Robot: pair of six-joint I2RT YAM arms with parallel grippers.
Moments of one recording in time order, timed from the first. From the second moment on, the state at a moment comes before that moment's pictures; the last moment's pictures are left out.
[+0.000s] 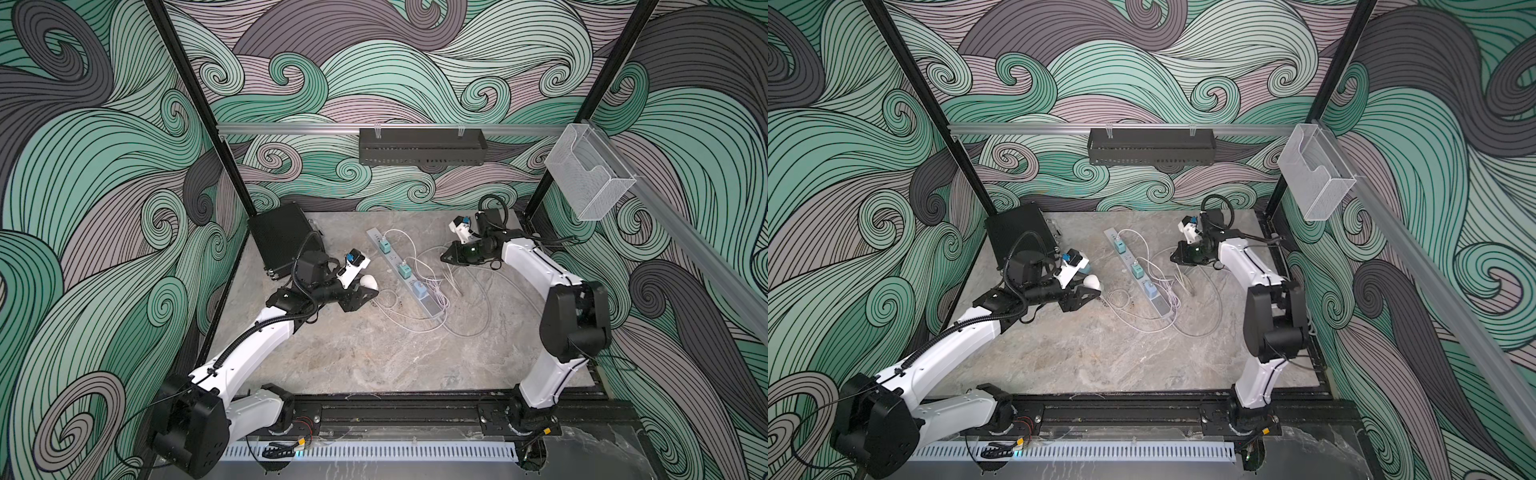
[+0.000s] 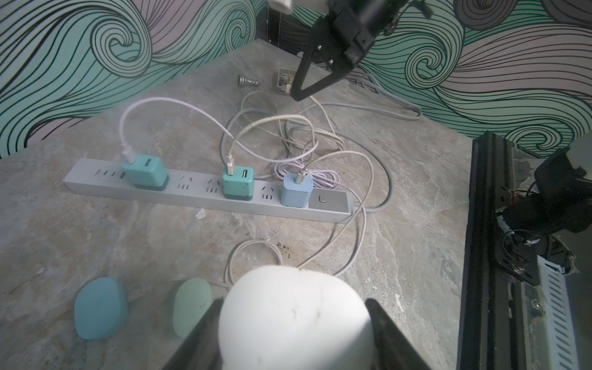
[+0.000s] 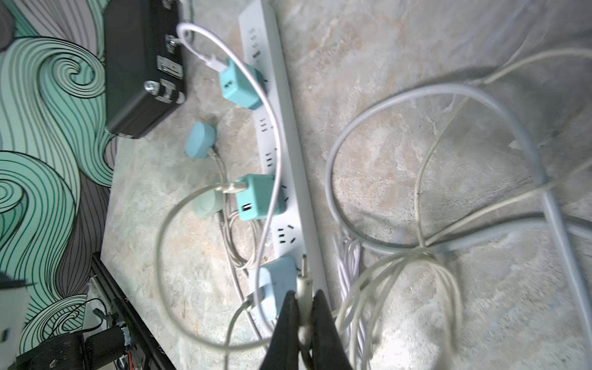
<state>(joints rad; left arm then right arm) -0.39 1.15 0.80 -0.22 0.57 0.21 0.17 1.72 1.38 -0.67 -0.56 0.09</state>
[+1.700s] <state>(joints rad) -0.39 1.38 0.98 -0.28 1.07 1.16 0.45 1.46 1.18 -0.80 -1.14 0.15</state>
